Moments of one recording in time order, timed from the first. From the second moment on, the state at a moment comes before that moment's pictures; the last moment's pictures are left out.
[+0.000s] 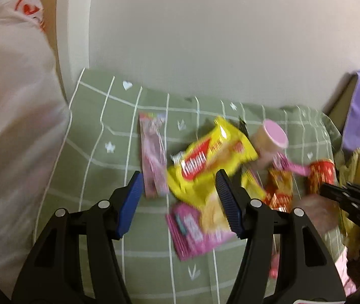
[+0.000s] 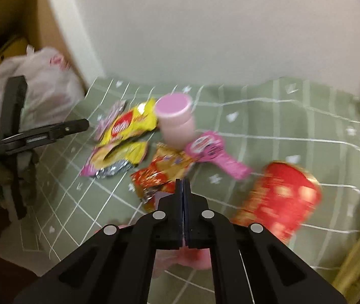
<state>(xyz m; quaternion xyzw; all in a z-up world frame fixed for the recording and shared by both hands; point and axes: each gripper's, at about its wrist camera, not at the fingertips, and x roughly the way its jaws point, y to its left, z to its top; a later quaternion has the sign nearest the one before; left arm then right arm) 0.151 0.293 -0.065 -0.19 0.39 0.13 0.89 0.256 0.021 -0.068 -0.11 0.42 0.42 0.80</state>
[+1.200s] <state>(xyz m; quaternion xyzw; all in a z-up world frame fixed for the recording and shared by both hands) 0.177 0.192 0.055 -0.11 0.26 0.00 0.96 0.234 -0.133 0.040 -0.04 0.30 0.26 0.92</state>
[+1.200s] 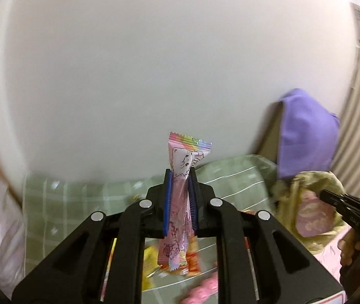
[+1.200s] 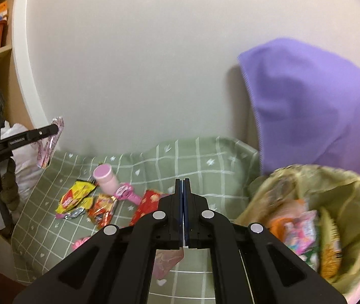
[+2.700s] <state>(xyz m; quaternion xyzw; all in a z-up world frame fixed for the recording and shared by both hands) 0.331 -0.130 0.036 -0.02 0.35 -0.41 0.84 0.234 -0.323 0.054 0.07 0.27 0.01 0.96</state>
